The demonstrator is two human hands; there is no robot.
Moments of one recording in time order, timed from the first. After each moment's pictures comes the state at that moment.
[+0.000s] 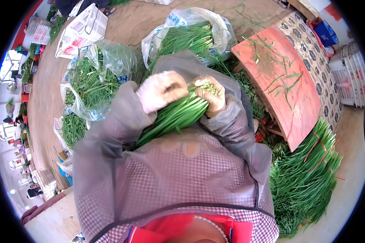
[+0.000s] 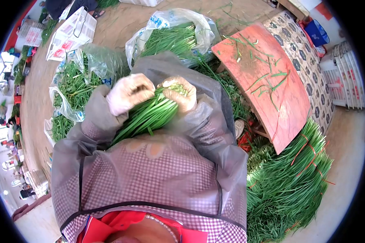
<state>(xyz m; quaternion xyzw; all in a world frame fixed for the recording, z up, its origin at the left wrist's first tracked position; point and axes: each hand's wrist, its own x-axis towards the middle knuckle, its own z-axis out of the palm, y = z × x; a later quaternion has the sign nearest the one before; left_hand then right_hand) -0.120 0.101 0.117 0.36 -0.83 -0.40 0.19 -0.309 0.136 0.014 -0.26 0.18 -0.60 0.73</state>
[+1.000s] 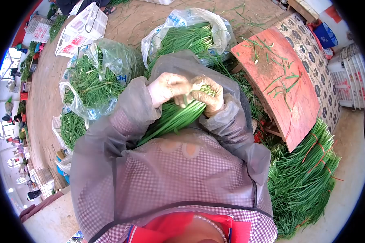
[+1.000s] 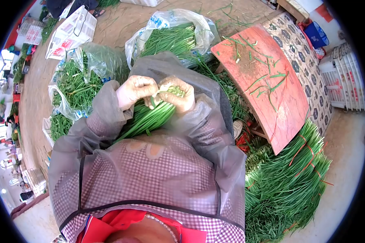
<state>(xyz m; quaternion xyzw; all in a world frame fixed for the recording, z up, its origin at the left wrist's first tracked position) -0.131 0.100 0.097 0.39 -0.53 -0.73 0.19 -0.309 0.137 0.017 -0.34 0.18 -0.60 0.70</state>
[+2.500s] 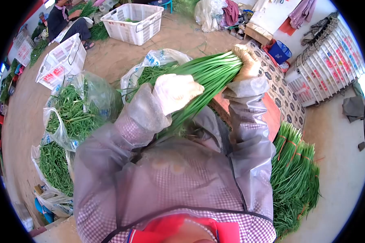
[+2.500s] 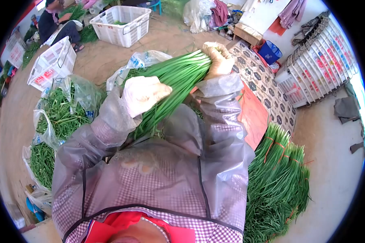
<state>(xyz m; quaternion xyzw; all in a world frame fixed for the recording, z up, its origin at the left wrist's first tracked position) -0.177 0.092 0.181 0.20 -0.89 -0.05 0.41 -0.401 0.065 0.214 -0.36 0.34 -0.77 0.40</state>
